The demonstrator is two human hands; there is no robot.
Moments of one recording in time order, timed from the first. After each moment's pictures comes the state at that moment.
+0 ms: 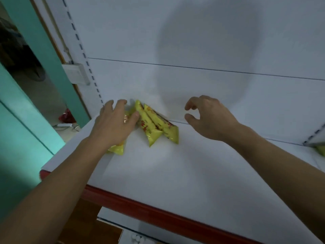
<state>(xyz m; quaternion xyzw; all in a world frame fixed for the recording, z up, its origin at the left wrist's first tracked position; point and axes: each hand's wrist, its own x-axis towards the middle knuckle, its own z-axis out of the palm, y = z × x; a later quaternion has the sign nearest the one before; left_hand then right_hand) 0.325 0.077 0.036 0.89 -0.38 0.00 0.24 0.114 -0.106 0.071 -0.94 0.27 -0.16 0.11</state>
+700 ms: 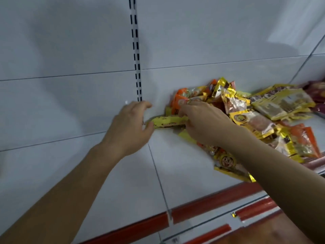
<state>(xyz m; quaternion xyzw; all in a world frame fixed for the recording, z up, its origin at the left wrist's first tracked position) -0.052 -0.146 0.060 0.64 -0.72 -0.06 0.28 -0.267 -0.193 0.094 -0.87 0.49 -0.04 -0.02</state>
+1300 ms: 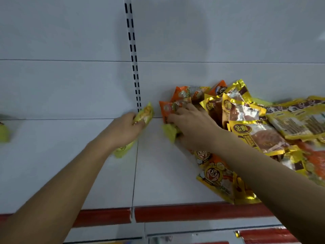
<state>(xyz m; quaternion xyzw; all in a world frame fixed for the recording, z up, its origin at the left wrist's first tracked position) -0.087 -0.159 0.034 0.77 -0.53 -0.23 0.25 -0.293 -0.241 0.059 -0.95 0.32 0.00 -0.06</state>
